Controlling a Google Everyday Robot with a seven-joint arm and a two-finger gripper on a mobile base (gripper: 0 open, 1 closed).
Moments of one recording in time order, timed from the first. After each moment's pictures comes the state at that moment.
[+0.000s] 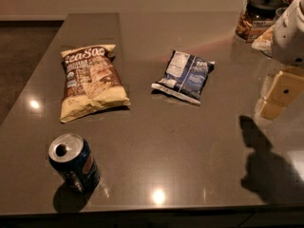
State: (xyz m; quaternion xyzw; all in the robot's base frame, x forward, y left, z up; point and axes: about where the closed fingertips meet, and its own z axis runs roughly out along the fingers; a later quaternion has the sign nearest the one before) arm 0.438 -0.217 0.976 -0.60 0.78 -0.03 0.16
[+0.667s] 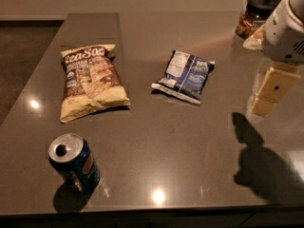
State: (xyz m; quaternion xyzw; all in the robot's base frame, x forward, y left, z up) arm 0.446 -0.205 0.974 -0.61 0.78 -0.02 0.16
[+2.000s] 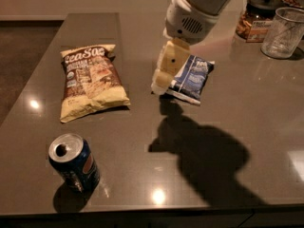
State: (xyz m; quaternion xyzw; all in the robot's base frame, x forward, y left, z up) arm 0.519 -0.038 0.971 -0.63 0.75 0.09 0.20
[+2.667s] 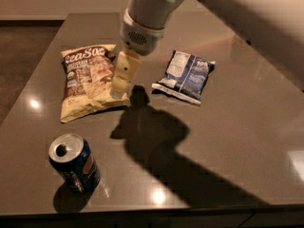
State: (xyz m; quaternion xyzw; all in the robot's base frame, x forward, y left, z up) arm 0.546 0.035 0.932 -0.59 0.79 0.09 0.17
